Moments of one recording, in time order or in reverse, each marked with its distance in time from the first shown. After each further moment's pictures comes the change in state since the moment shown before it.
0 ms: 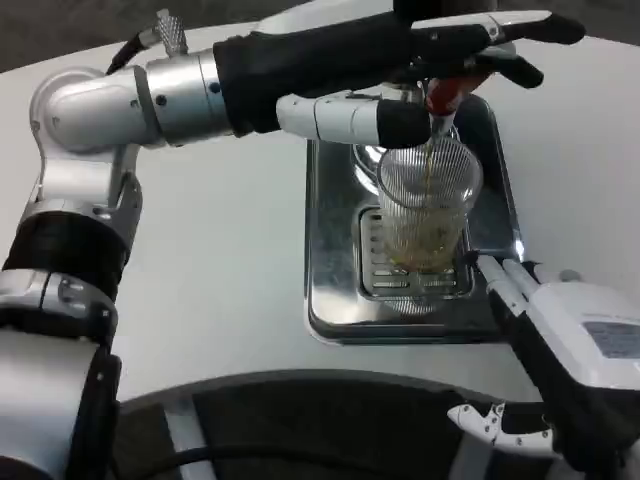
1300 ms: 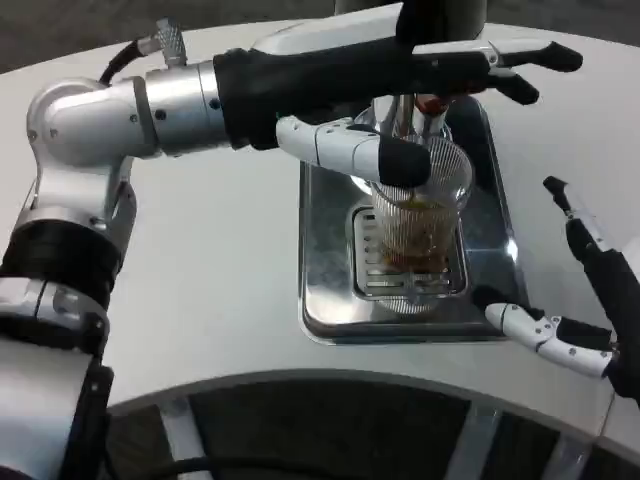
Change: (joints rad) left arm 0.028 0.020 -0.043 -0.027 0.011 -0.067 0.023; right arm -0.120 -0.146 -0.154 0.334 0.722 0.079 -0.484
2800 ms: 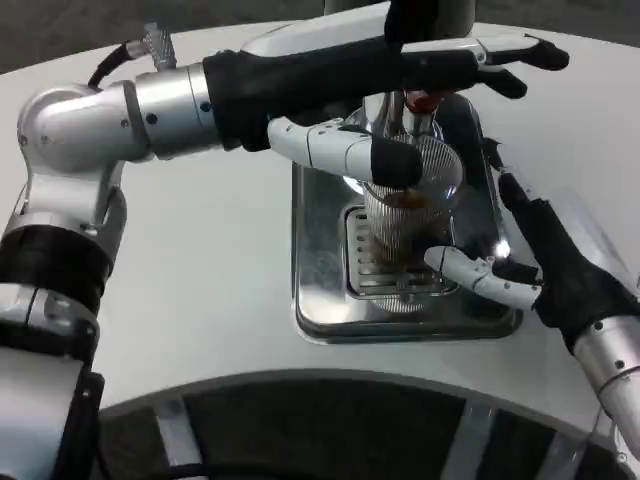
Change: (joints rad) left arm 0.020 0.022 -0.016 -0.012 0.000 -0.008 0.038; right arm -0.292 -0.067 0.131 0.330 0.131 -0.010 -0.118
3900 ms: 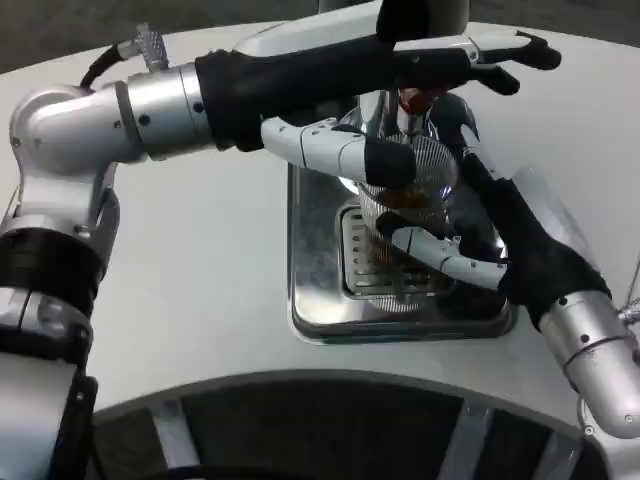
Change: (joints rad) left arm 0.012 0.013 0.001 -0.018 0.000 -0.001 0.014; right arm -0.094 0.009 0.059 0.074 0.024 -0.001 -0.022
